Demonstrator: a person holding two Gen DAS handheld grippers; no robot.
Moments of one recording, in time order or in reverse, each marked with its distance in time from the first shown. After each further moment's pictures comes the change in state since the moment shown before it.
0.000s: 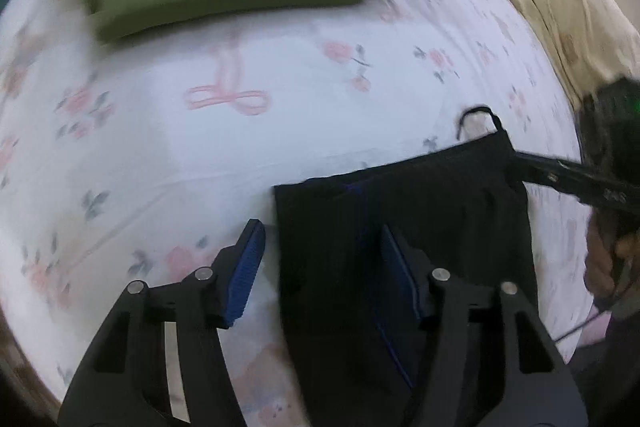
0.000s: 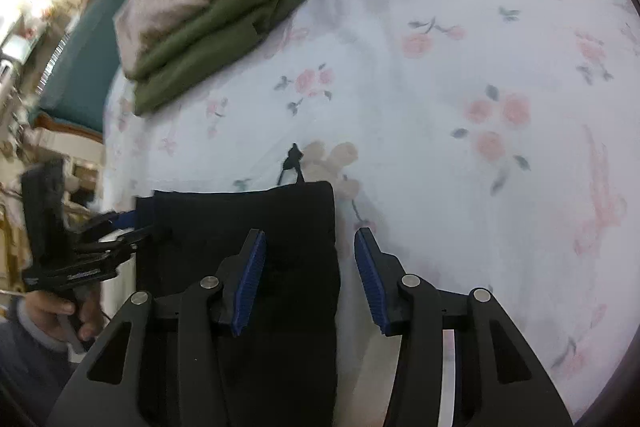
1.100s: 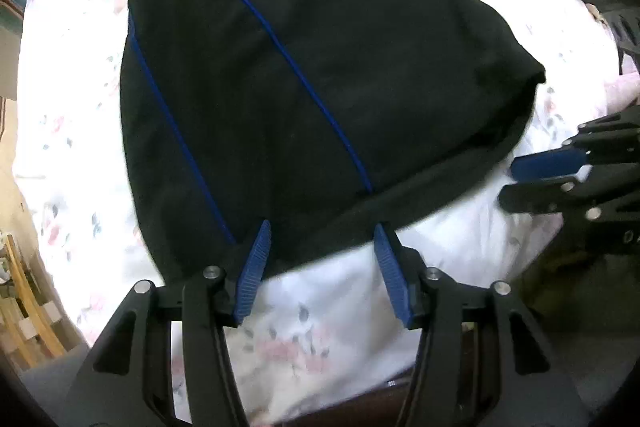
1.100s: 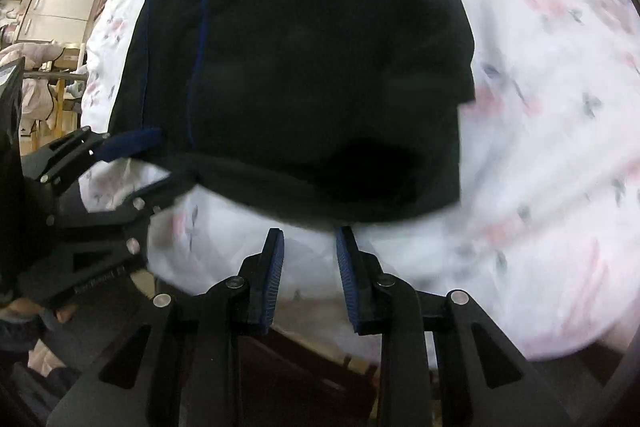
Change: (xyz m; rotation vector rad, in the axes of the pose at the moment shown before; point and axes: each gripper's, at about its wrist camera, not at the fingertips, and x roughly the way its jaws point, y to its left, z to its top) left arm -0.045 -0.178 -0.334 0.143 0.204 0.189; right arm -0.043 0.060 -0.284 -0.064 0.402 -0.078
